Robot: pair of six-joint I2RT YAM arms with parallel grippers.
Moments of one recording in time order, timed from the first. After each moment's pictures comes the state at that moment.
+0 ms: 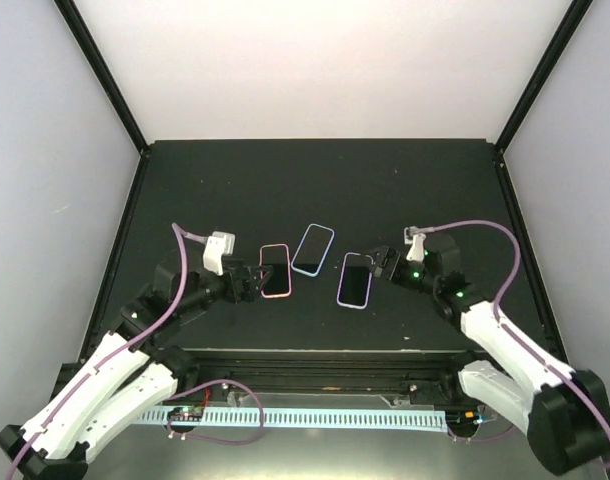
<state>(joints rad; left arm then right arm) -0.58 0.59 0.64 -0.50 0.21 -0.53 0.38 1.00 0.44 -0.03 -0.42 0.77</state>
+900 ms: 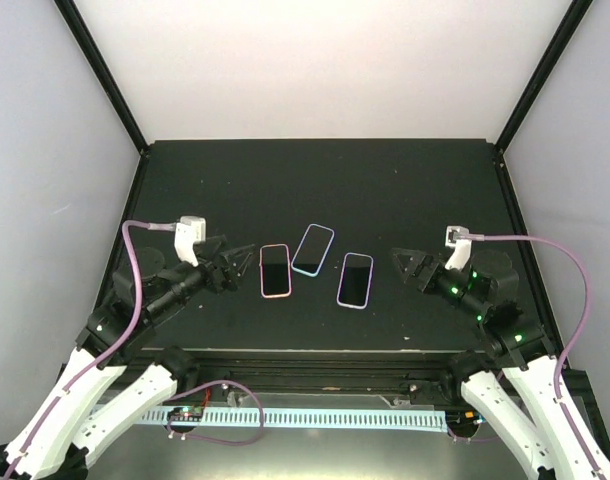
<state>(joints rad) -0.58 0.54 0.86 -0.54 0.14 -0.51 0.38 0.50 0.71 -0.58 -0.27 0.68</state>
